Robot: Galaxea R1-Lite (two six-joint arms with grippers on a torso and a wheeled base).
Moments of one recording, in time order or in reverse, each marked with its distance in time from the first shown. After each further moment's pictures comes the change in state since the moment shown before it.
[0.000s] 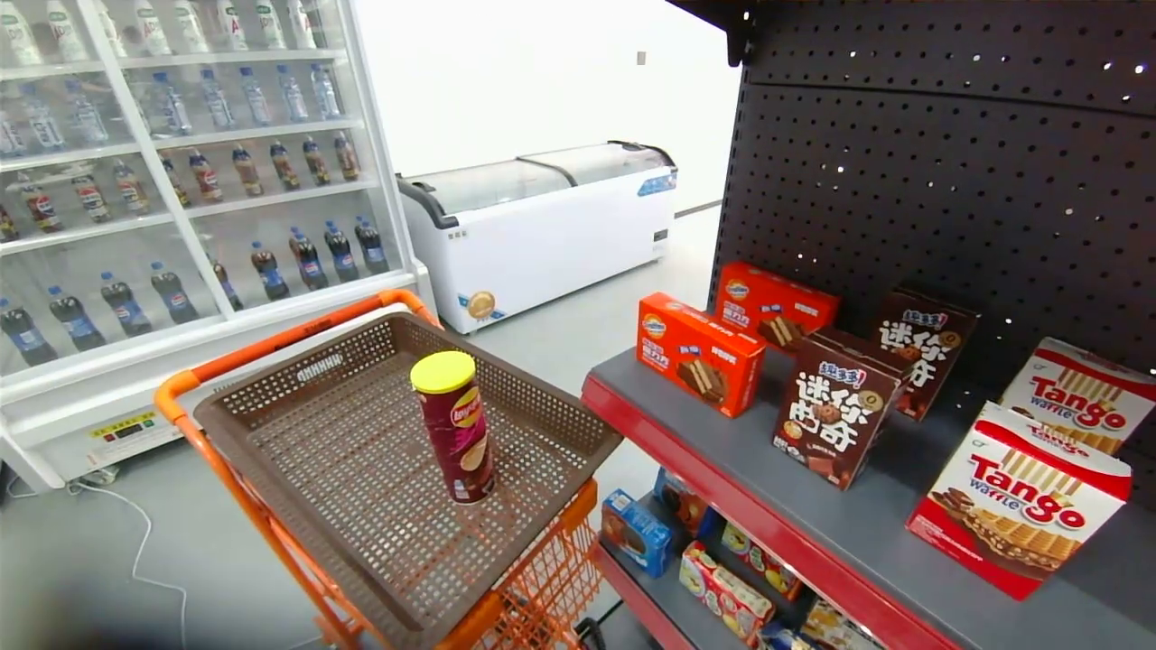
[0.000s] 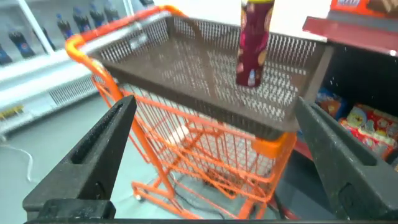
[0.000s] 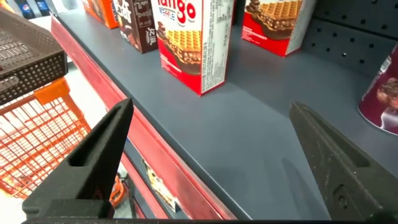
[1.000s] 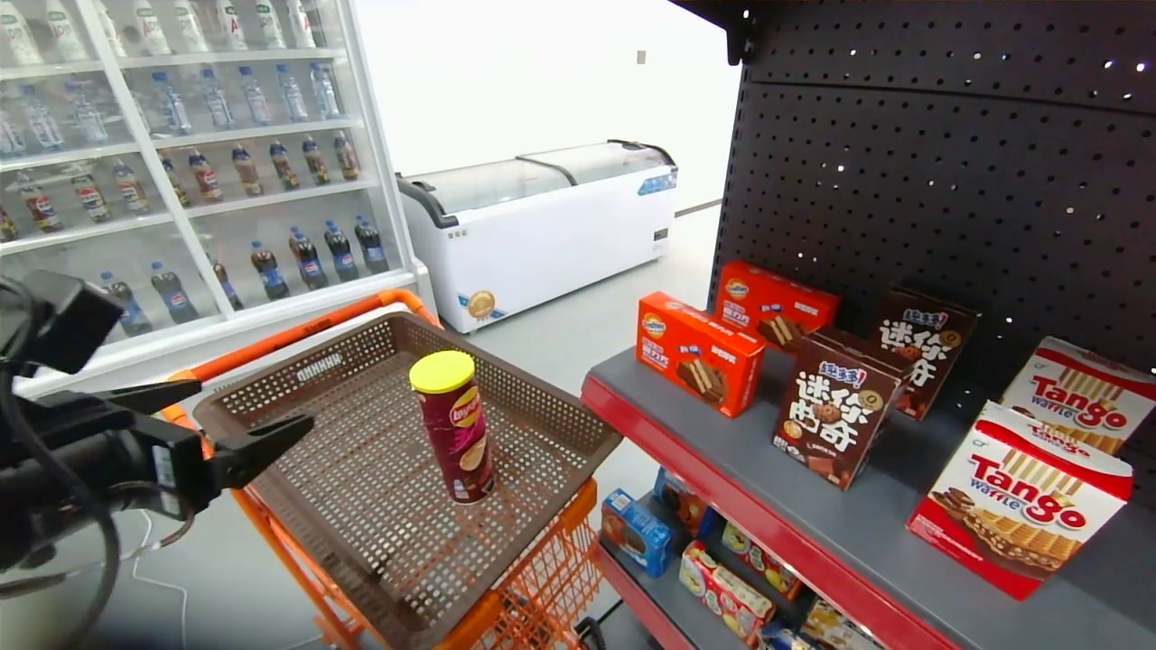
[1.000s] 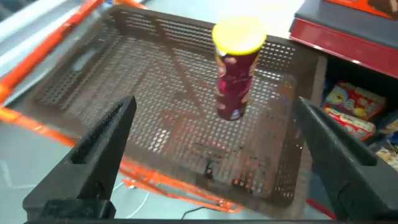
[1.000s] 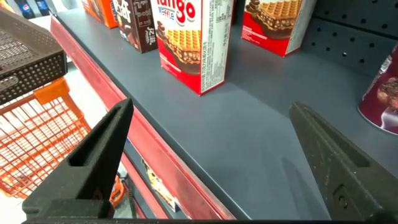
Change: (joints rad) left arm -0.068 1.207 -0.540 -0.347 -0.096 0.063; right arm 0.000 0.000 0.000 0.000 0.000 0.000
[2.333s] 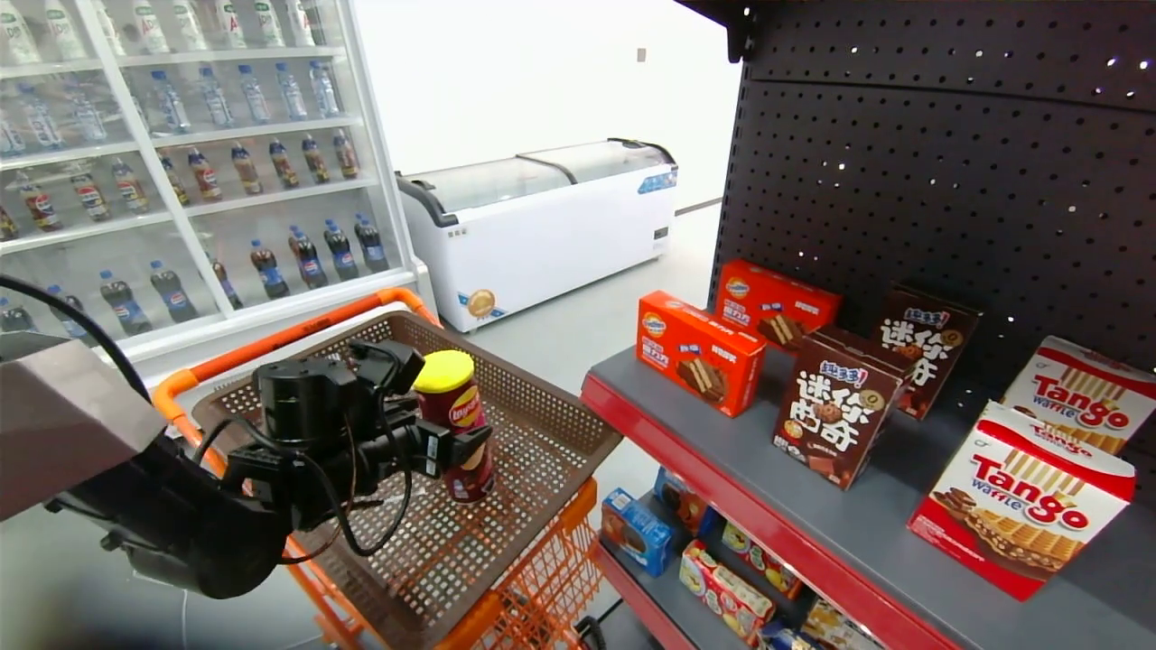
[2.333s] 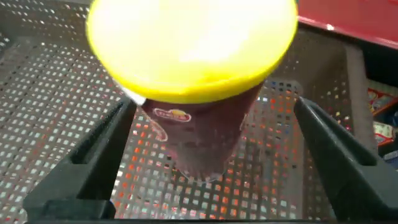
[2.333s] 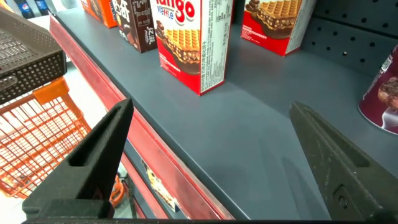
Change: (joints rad) left arm -0.126 0.822 -0.084 -0.692 -0.034 -0.009; right arm 0.000 0.000 0.000 0.000 0.000 0.000
